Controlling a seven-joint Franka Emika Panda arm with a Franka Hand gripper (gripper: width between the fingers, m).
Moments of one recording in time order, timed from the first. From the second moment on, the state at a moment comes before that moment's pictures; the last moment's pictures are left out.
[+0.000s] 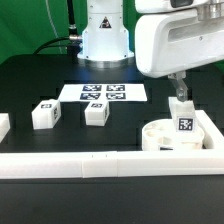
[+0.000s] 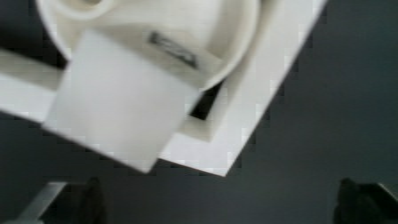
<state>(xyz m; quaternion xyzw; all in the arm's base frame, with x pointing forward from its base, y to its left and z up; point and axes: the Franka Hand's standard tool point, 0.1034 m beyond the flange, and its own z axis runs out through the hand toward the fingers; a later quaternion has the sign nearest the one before) 0.642 0.115 0.107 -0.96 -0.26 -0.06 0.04</state>
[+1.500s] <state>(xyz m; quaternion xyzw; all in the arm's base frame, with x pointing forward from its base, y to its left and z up) 0.636 0.091 0.085 -0.74 -0.67 -0.03 -0.01</state>
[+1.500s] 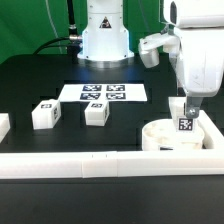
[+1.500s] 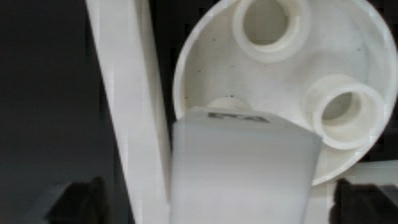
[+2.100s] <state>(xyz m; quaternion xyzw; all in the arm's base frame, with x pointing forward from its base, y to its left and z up) 0.636 0.090 0.085 -0.80 -0.61 -0.03 -0.01</state>
